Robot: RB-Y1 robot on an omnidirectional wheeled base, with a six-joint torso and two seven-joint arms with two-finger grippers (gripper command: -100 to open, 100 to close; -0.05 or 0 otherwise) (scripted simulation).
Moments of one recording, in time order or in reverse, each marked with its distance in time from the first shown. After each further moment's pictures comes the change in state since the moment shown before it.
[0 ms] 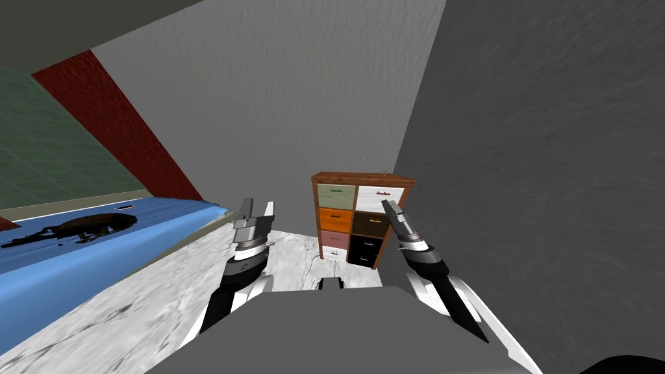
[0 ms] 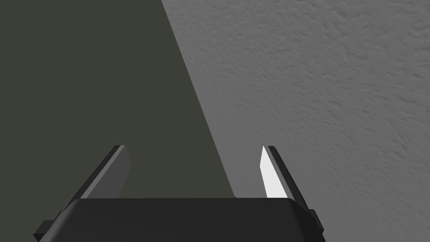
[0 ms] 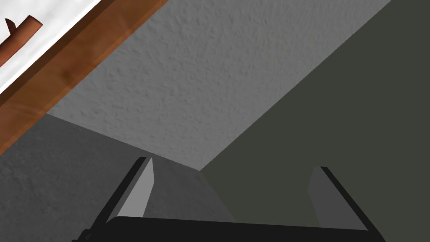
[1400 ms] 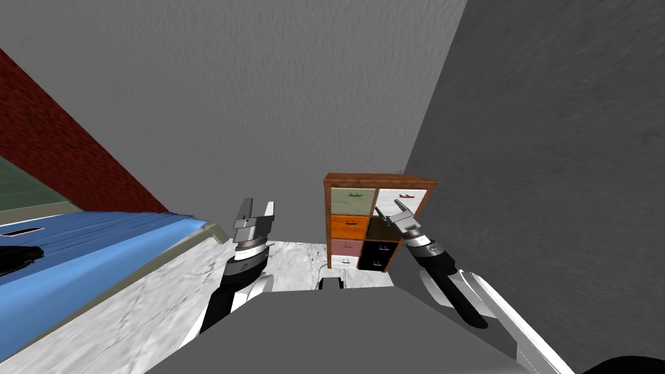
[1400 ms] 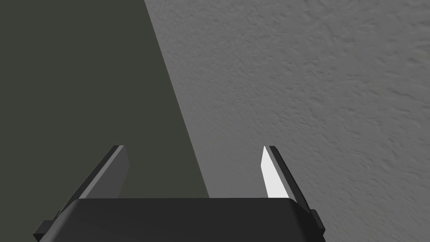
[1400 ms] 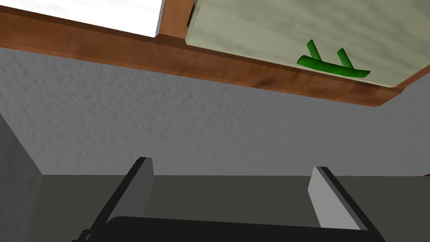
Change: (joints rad) left arm 0.000 0.000 0.000 0.000 0.000 0.000 0.000; right arm -0.026 -0.099 -0.141 0.049 0.374 0.071 0.322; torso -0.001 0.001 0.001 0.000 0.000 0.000
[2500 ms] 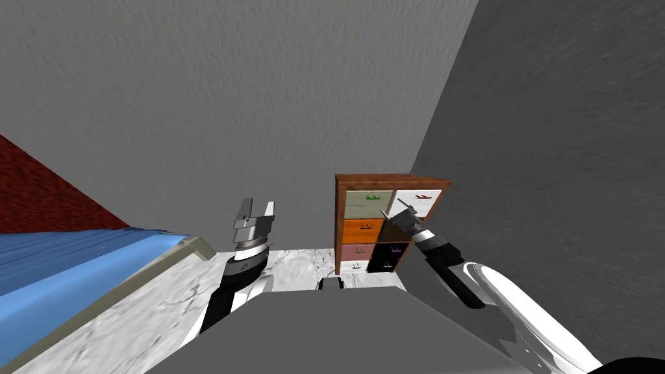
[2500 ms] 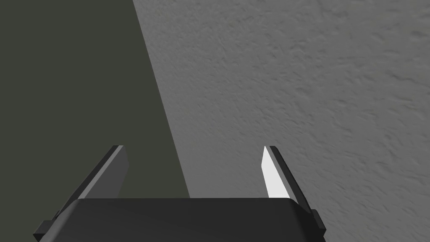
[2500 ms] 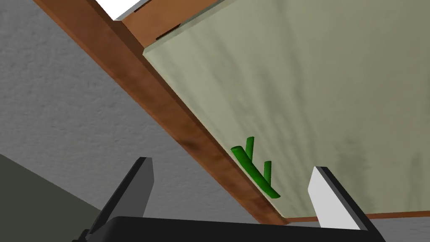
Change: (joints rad) left arm 0.000 0.000 0.000 0.000 0.000 0.000 0.000; right arm -0.035 -0.131 -0.104 0.084 0.304 0.073 0.247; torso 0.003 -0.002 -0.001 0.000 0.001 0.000
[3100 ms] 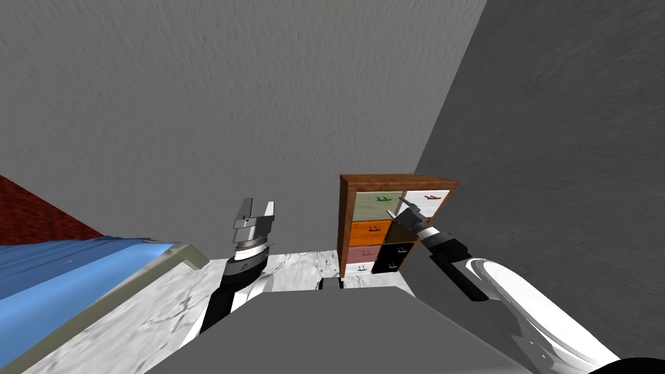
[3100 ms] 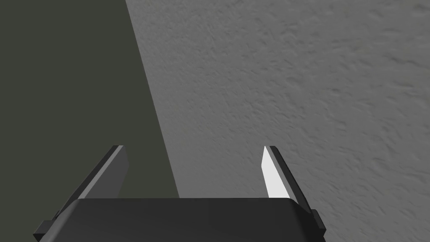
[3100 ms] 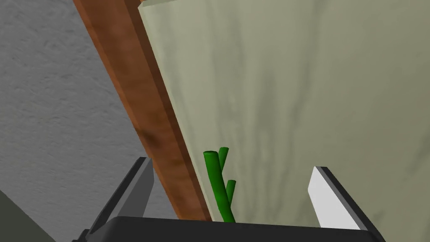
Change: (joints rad) left arm 0.000 0.000 0.000 0.000 0.000 0.000 0.000; right arm -0.010 -0.071 -0.055 0.032 0.145 0.030 0.123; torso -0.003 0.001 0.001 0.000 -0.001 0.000
